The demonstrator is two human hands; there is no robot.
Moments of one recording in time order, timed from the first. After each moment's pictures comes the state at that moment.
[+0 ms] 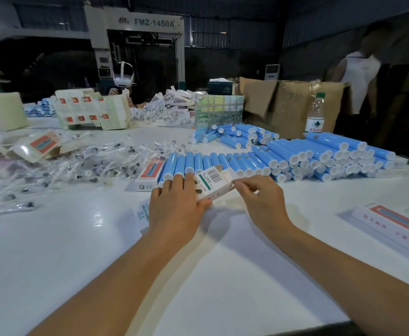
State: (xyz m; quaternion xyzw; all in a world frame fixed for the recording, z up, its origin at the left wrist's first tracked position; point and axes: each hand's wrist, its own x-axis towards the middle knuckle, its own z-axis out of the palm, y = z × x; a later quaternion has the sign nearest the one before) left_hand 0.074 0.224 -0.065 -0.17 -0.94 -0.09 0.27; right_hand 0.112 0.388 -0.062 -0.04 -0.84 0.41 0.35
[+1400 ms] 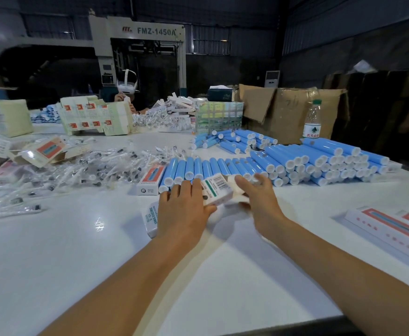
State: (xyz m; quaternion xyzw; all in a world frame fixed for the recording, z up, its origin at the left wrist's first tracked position) left_hand 0.080 0.235 -0.072 -0.18 -0.94 -0.06 0.29; right_hand 0.100 0.392 -0.057 -0.15 -0.62 0.75 0.19
